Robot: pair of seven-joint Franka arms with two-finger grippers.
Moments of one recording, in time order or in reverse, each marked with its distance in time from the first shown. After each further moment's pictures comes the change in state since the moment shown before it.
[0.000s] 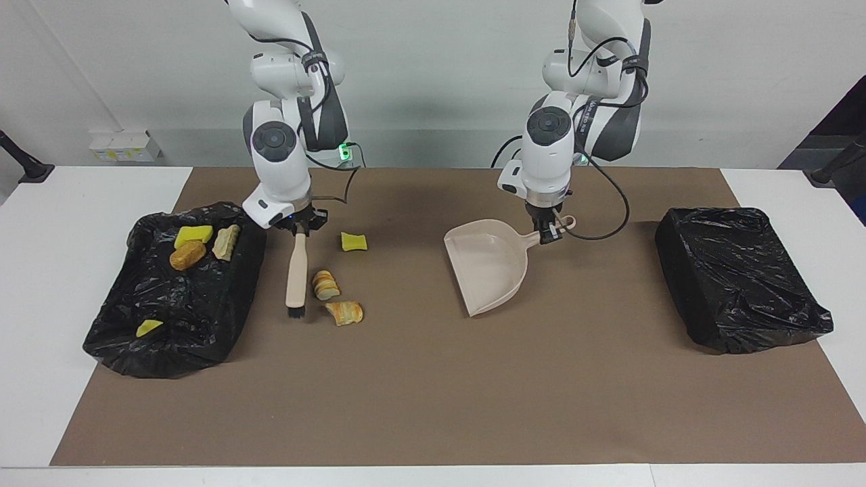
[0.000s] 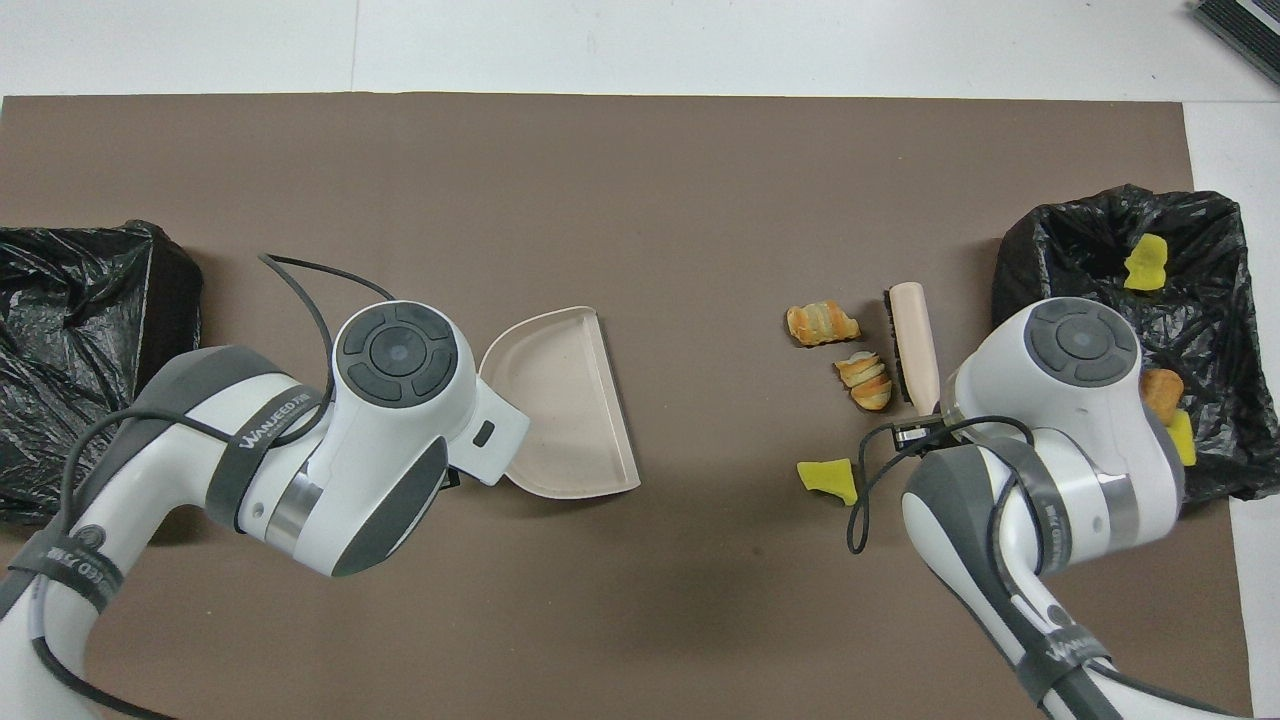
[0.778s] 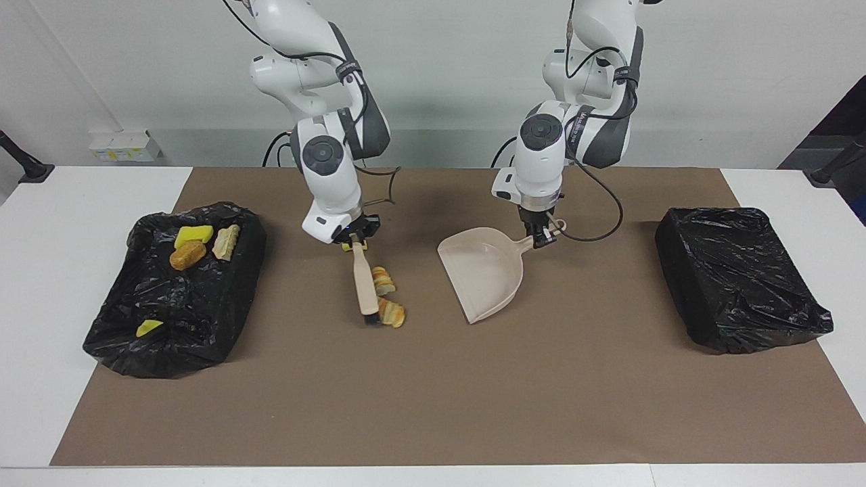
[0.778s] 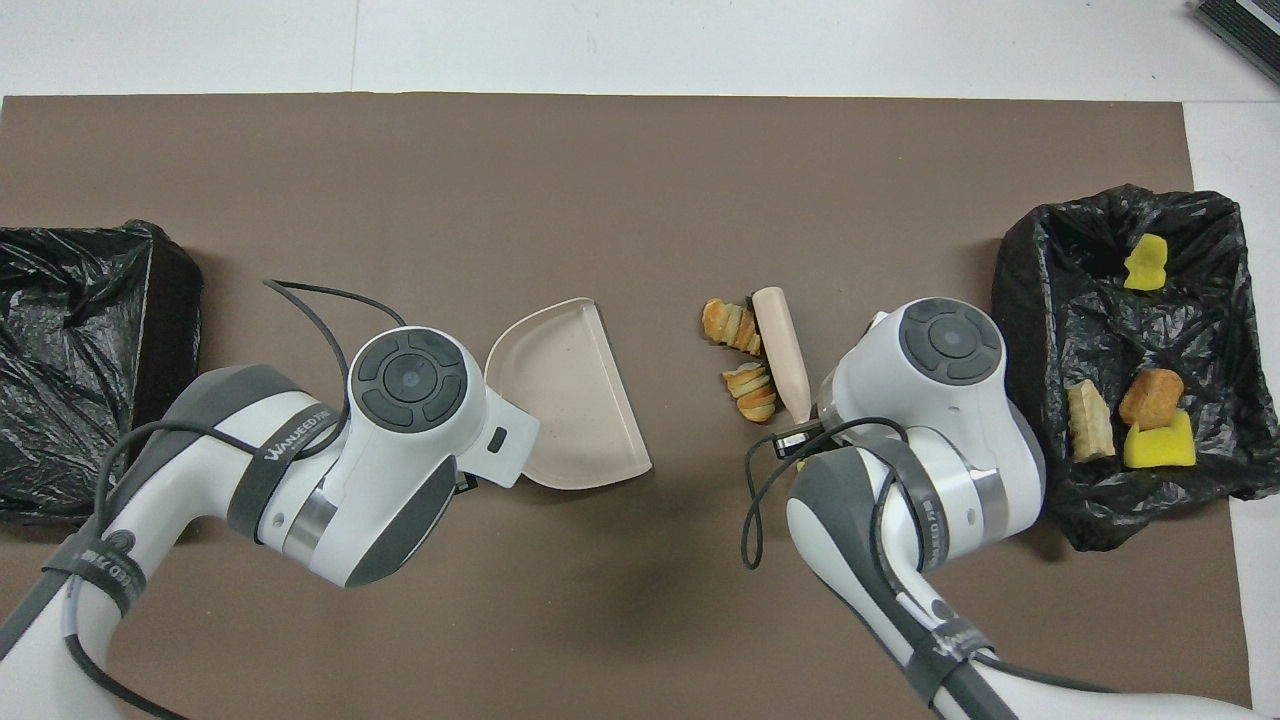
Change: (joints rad) left arm -0.010 0.000 0.000 -0.050 0.000 0.086 -0.107; right arm 0.193 0.077 0.015 0.082 0.226 0.023 -0.045
